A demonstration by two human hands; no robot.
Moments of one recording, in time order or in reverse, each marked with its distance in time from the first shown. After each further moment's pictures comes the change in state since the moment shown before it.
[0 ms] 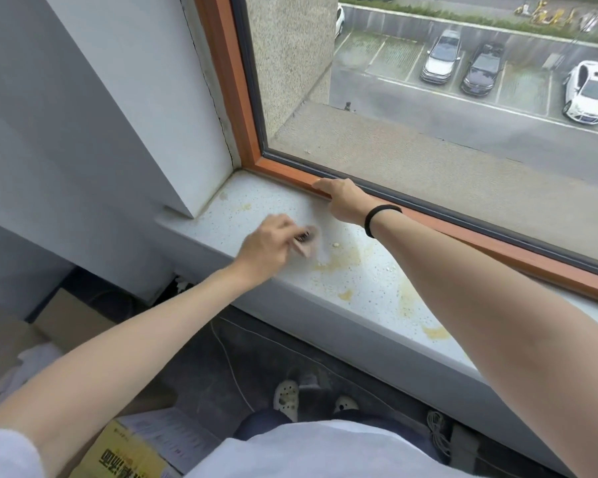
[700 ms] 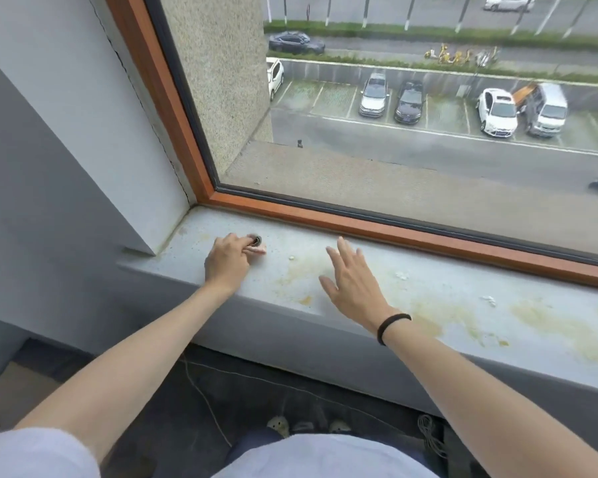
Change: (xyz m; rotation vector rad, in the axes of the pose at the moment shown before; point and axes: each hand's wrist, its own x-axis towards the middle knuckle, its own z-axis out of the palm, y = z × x) left_hand 0.021 0.005 0.012 0.141 0.114 -0.359; right_hand -0.158 0.039 0.054 -0.130 0.317 0.116
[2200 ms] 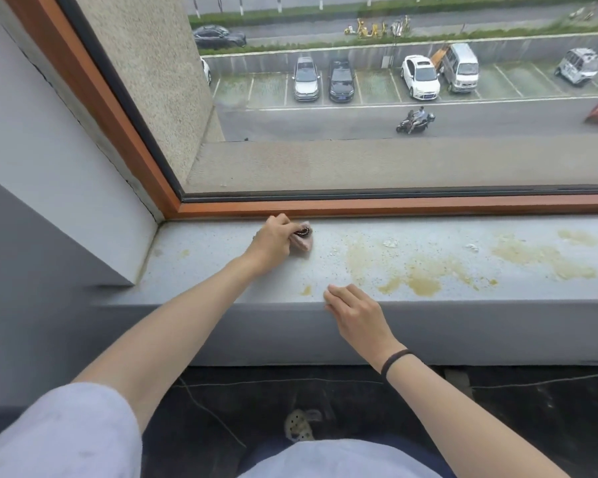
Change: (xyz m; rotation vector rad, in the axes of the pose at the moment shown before) left_hand 0.049 0.063 0.025 -0.096 -0.374 0.626; right_hand -0.056 -0.012 0.067 -0.168 0.509 -0.151
